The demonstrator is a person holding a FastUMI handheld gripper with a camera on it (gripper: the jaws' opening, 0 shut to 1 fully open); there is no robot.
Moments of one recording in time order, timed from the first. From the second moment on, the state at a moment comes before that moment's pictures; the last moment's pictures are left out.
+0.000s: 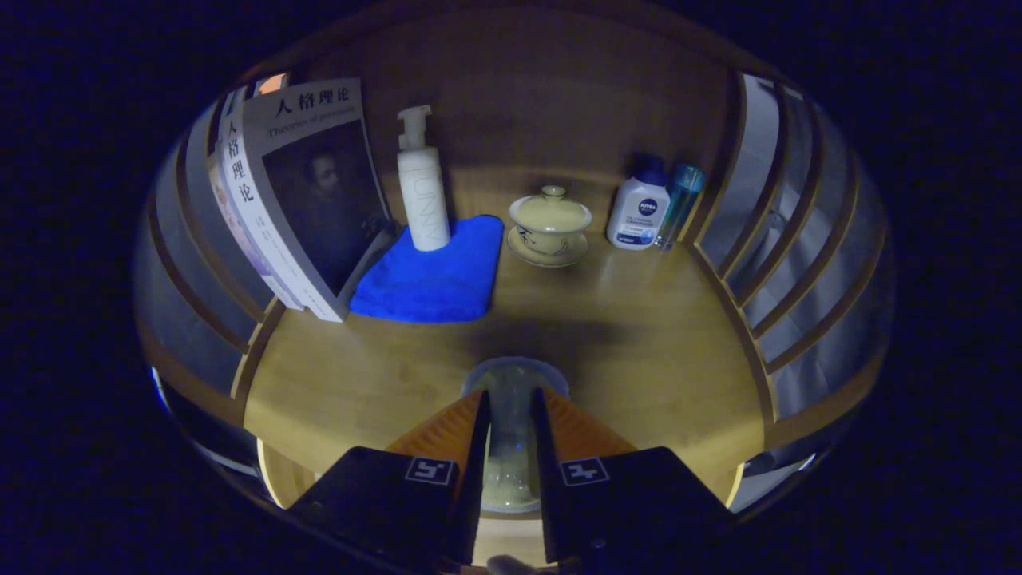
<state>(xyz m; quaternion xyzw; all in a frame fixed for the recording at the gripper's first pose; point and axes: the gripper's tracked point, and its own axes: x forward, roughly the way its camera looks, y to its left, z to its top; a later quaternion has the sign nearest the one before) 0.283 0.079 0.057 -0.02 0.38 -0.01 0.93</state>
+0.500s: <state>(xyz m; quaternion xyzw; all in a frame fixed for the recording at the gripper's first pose) 0.270 0.086 0.079 0.02 0.33 0.01 0.94</state>
